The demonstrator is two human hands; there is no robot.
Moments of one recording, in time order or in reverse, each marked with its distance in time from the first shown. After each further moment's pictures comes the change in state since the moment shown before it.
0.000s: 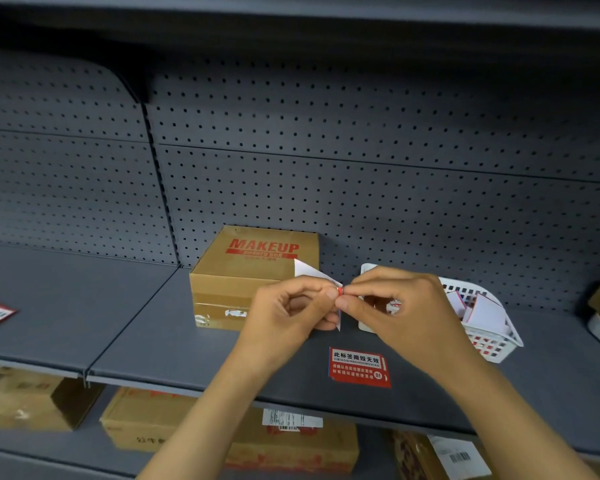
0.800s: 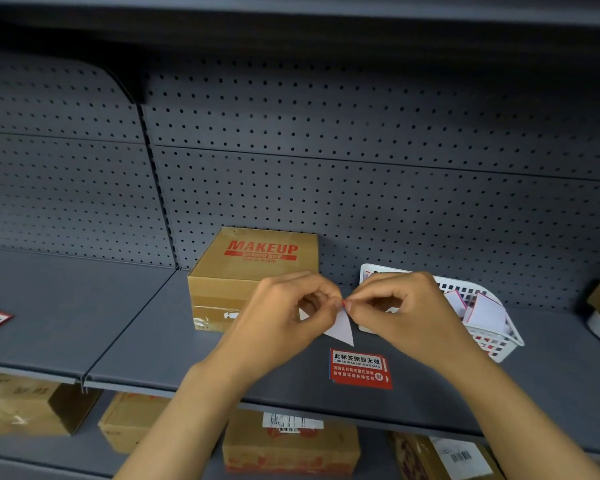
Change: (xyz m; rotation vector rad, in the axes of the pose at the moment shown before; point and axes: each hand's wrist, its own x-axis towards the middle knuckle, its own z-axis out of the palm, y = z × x) left_hand 0.008 0.015 -0.014 0.669 -0.136 0.357; right_hand 0.004 0.000 -0.004 0.143 -0.106 0.186
